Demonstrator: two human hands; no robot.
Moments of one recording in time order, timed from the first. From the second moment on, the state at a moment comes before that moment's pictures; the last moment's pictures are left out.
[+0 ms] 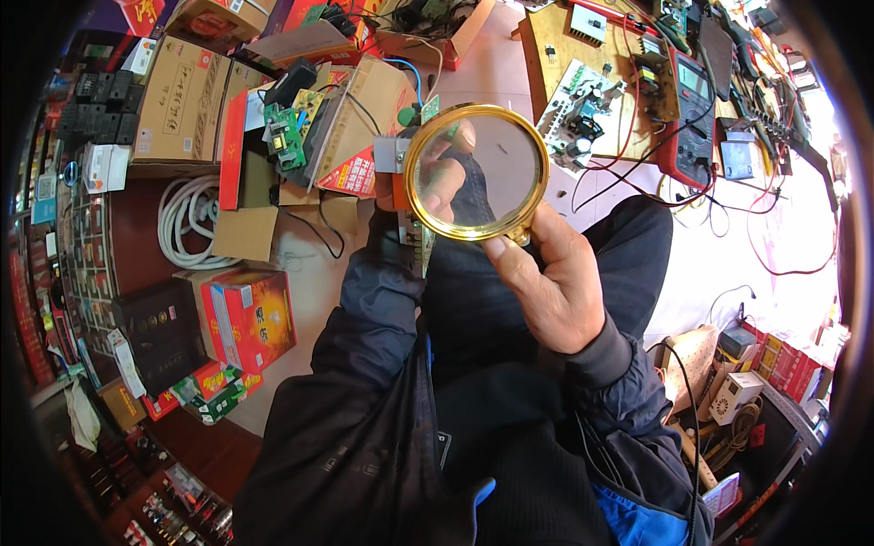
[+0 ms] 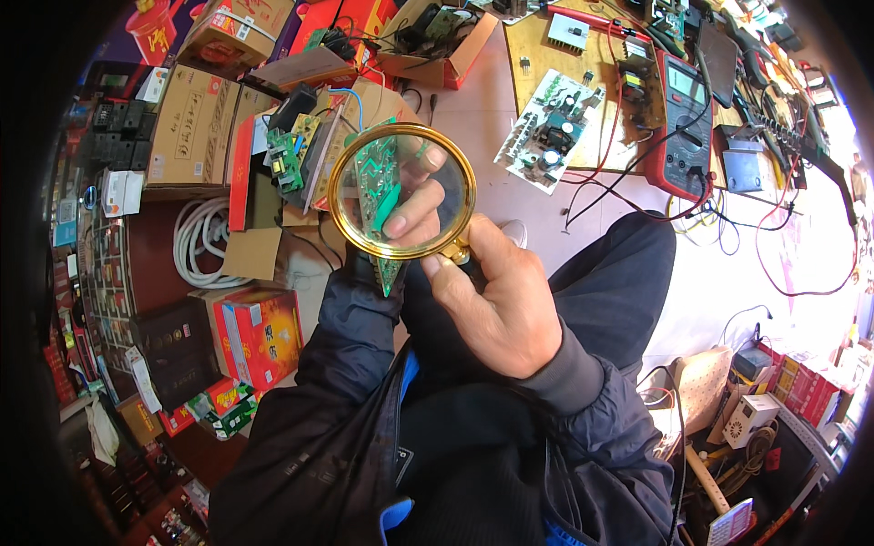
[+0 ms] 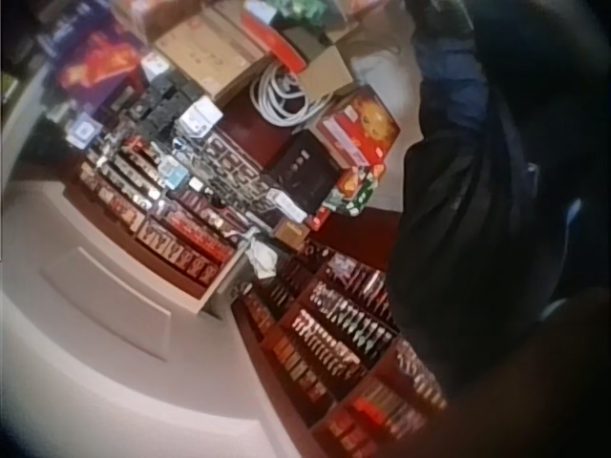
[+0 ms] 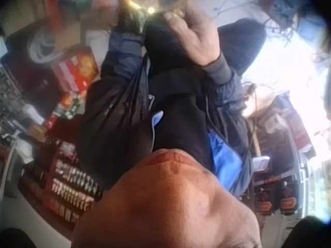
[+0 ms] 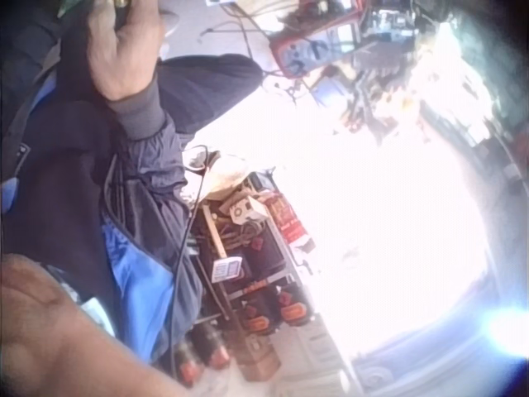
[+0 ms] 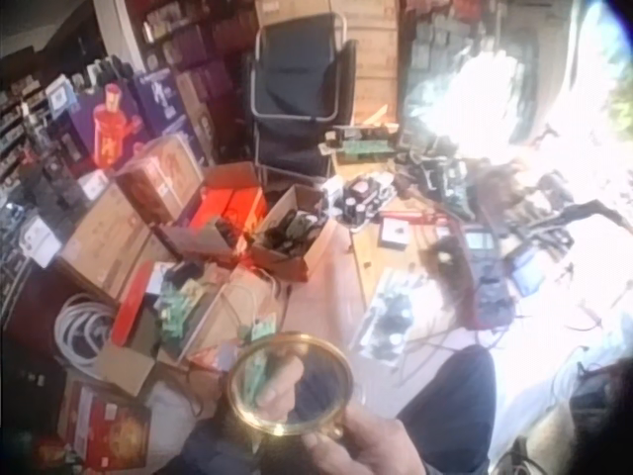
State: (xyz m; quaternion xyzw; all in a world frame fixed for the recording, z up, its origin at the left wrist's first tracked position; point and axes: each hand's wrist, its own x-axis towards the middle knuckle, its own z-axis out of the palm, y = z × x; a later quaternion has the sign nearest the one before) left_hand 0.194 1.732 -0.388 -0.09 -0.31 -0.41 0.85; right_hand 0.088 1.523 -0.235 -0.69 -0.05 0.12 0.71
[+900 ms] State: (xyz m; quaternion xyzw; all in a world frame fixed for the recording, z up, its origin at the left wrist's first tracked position) left_hand 0.191 1.733 -0.388 -0.09 -0.30 -0.40 0.86; right_hand 0.093 1.527 -0.237 -0.69 -0.04 0.14 0.71
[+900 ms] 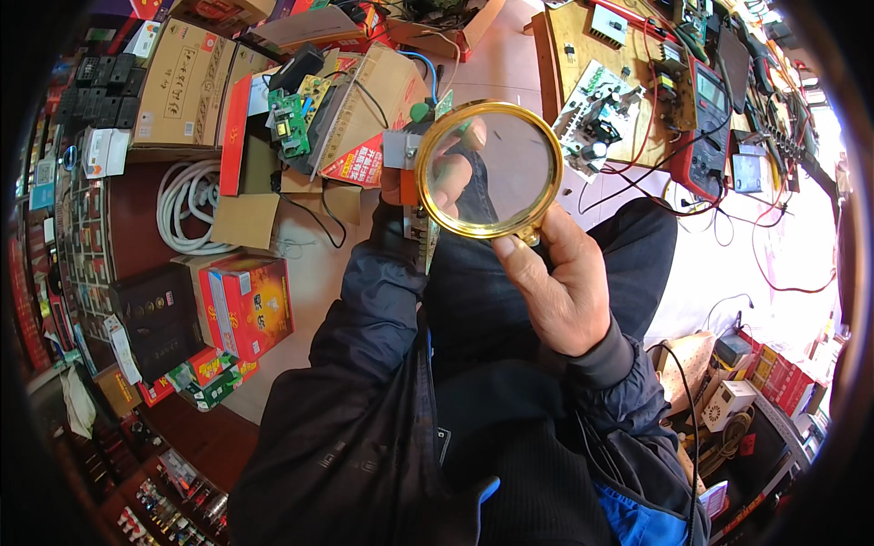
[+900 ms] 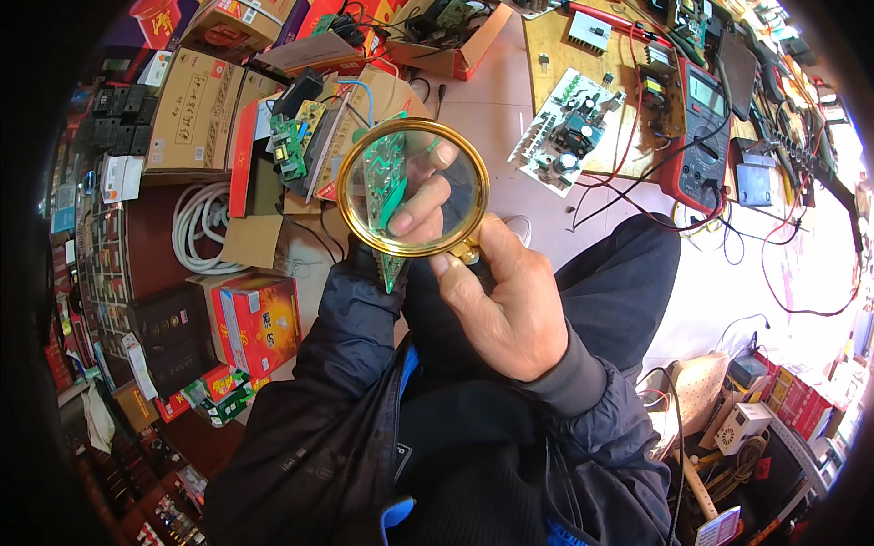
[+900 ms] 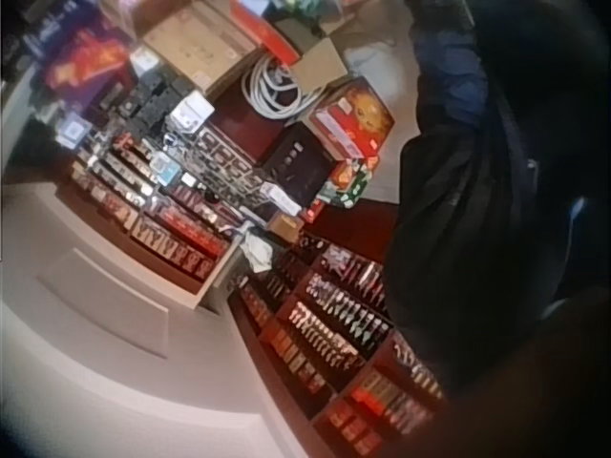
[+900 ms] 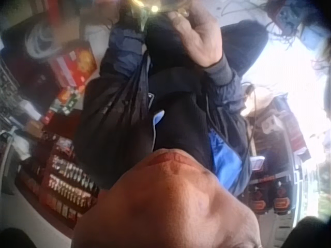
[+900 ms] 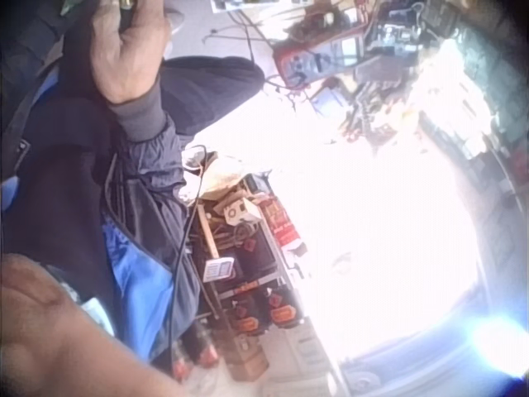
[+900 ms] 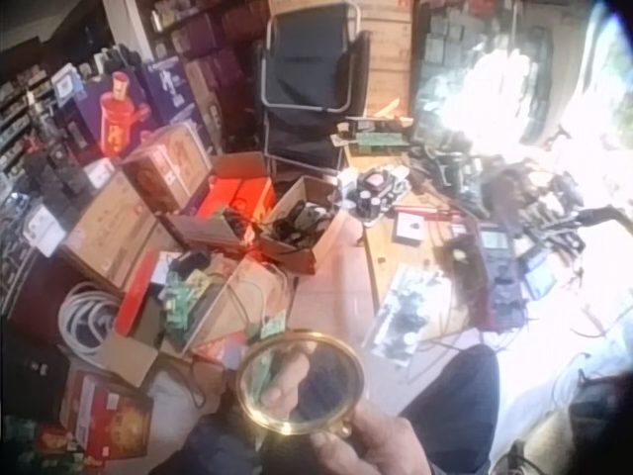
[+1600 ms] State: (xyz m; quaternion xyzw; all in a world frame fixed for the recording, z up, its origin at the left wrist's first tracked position) left_hand 0.195 1.742 -0.385 -0.08 -0.25 -0.44 0.86; right_hand 0.092 1.525 -0.234 -0.70 -0.04 0.14 0.70
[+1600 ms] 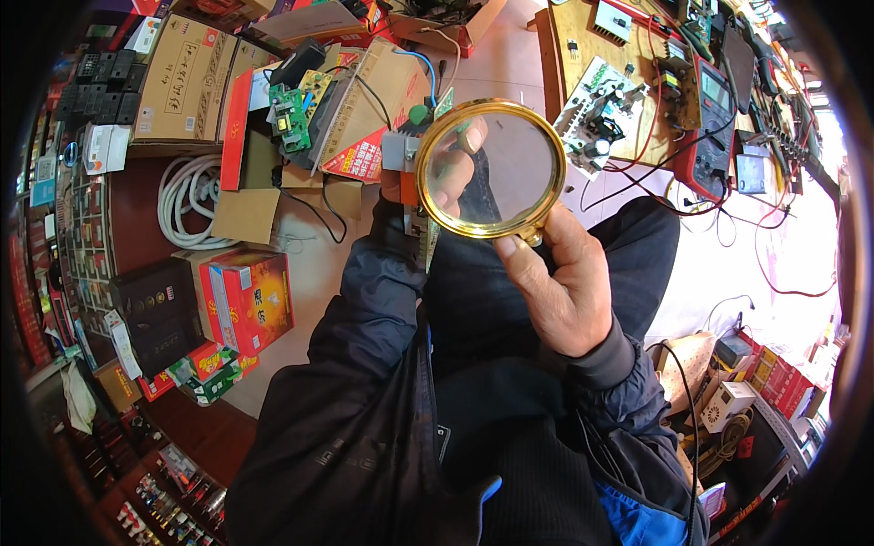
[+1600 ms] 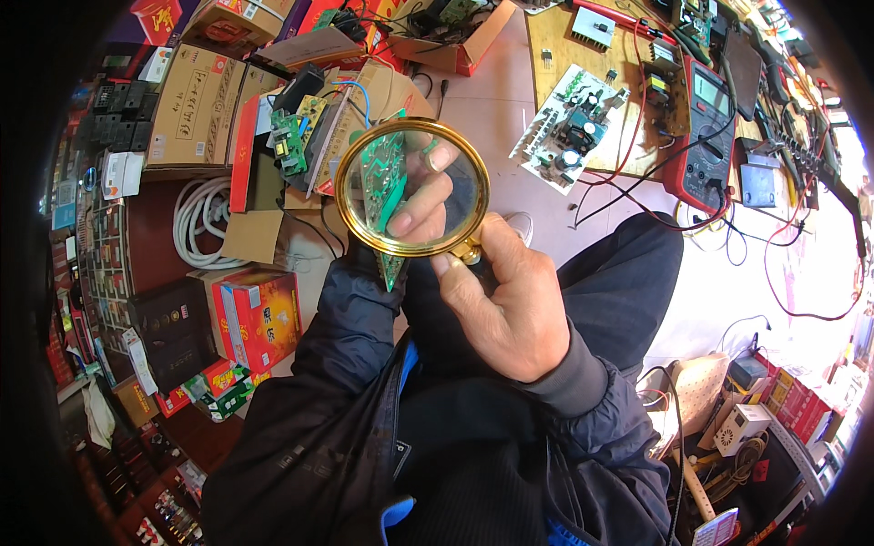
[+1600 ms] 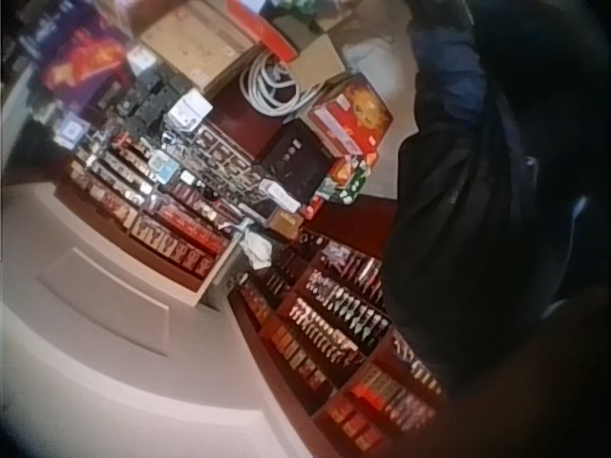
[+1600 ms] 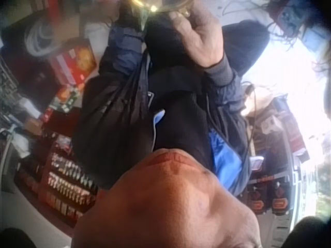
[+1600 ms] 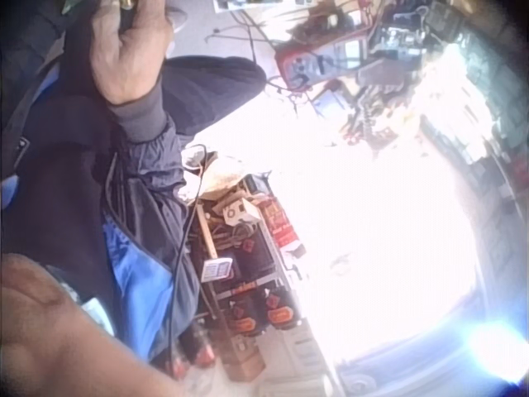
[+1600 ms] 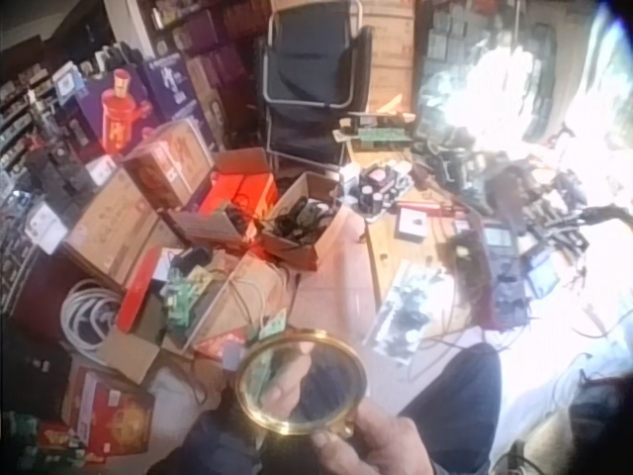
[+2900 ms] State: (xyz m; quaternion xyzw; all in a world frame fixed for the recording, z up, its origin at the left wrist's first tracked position) left_hand 0.205 1.729 -0.394 -0.11 -0.33 -0.48 0.80; right_hand 0.091 1.521 -0.241 -0.70 -0.04 0.14 0.70
